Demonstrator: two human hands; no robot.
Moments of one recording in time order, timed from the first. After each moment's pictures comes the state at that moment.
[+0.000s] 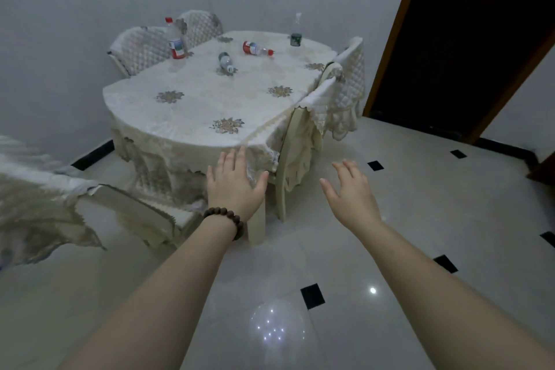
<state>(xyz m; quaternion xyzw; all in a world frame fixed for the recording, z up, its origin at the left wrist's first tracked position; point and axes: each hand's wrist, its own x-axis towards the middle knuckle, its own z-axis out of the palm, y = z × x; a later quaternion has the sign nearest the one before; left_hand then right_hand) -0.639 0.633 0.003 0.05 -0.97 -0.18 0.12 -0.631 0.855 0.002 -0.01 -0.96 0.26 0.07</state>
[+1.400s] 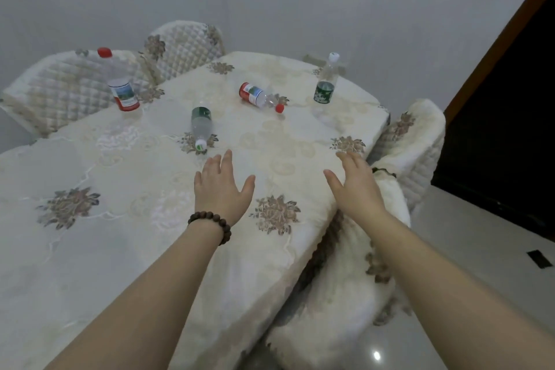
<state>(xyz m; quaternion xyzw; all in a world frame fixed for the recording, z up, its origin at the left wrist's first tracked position) -1.315 0.639 -0.024 0.14 -0.97 -0.20 0.09 -1.360 0.882 -0.001 0.07 -0.96 0.26 0.04</state>
